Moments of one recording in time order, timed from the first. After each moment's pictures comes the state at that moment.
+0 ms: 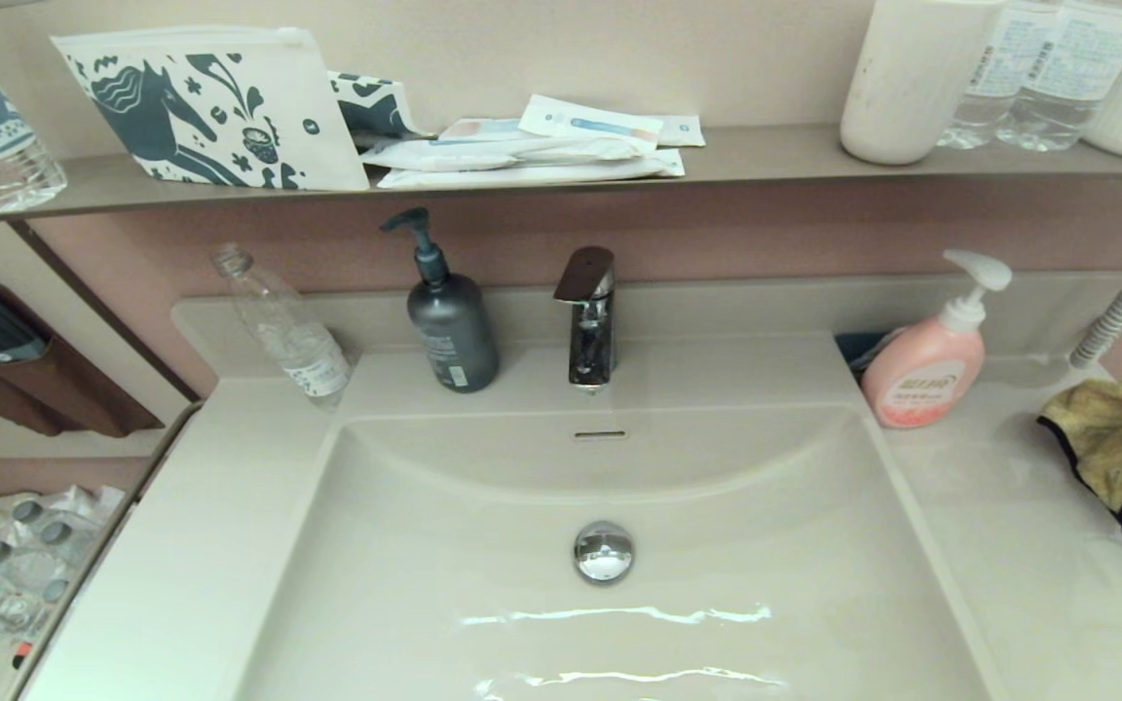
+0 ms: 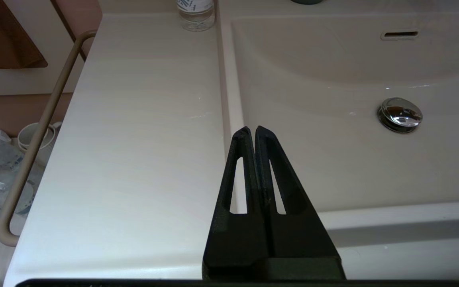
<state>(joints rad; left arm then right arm) 0.00 0.00 0.00 0.00 -0.03 0.01 -0.51 1.76 -0.90 -0.42 0.21 -0.21</state>
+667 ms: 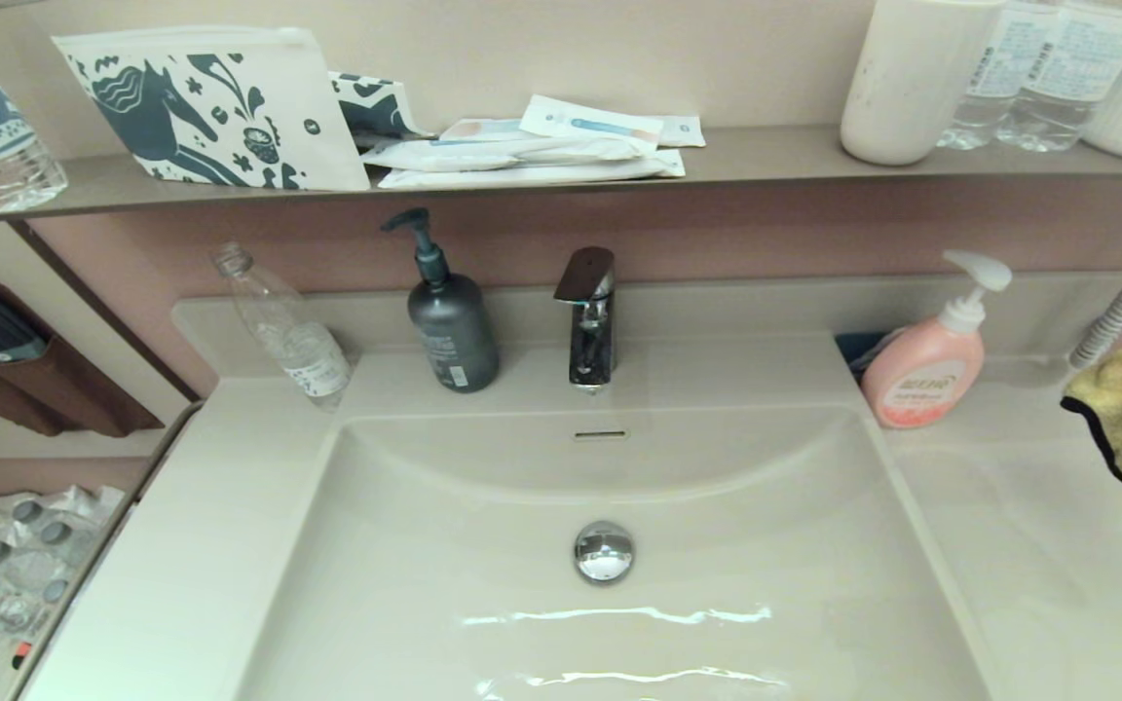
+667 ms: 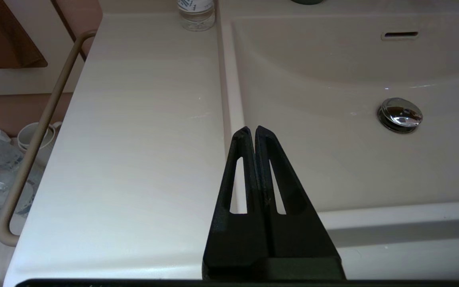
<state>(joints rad) 0.00 0.00 0.00 0.00 -0.03 0.01 -0.39 1.35 -1.00 0.14 0.22 -0.10</state>
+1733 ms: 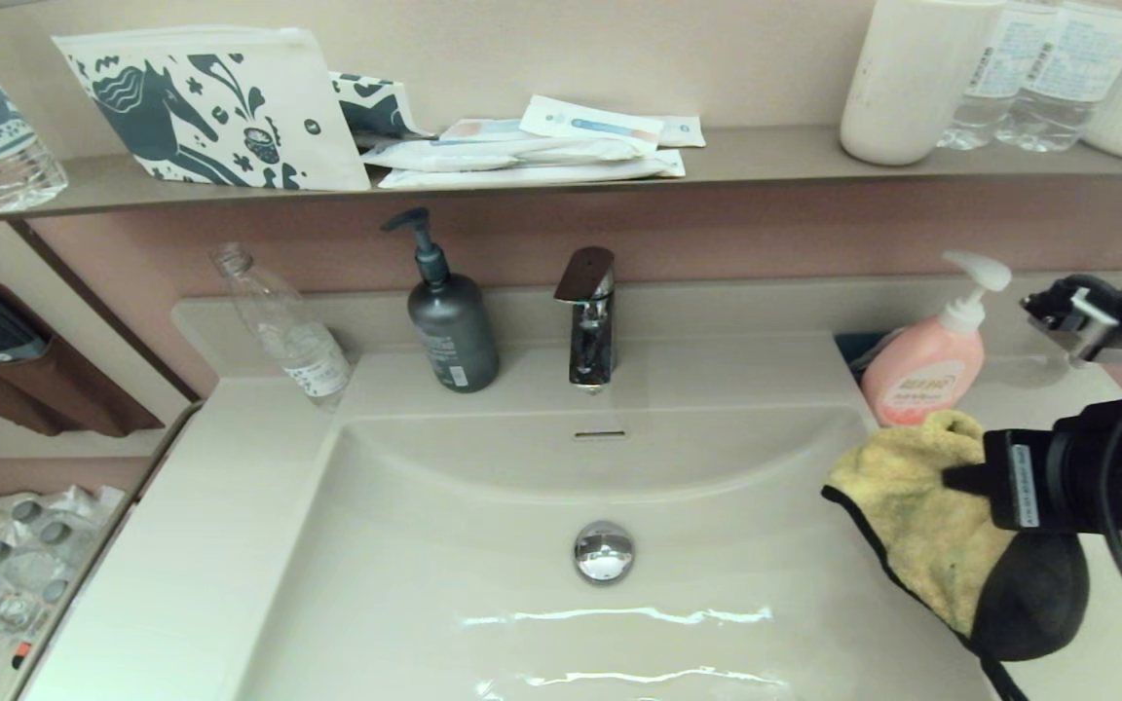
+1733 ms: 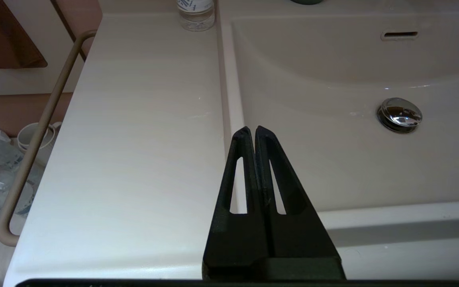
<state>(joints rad) 0.00 0.00 0.00 0.00 -0.03 0.01 0.52 1.37 -1.08 0.43 -0.24 0.42</state>
